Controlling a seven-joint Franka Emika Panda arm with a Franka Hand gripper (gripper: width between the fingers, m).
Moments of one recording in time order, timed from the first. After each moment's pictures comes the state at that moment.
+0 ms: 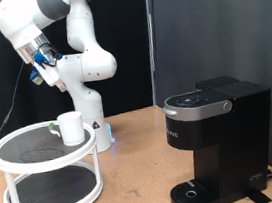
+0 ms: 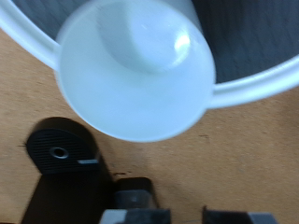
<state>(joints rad) -0.36 -0.72 -0.37 -2.66 0.20 1.82 1.86</state>
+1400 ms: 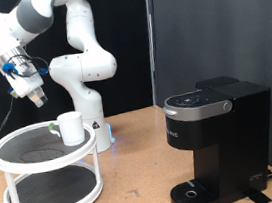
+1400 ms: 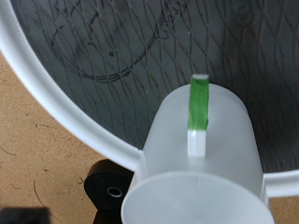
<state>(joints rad) -0.37 -0.63 -0.50 -2.70 0.21 2.05 1.77</state>
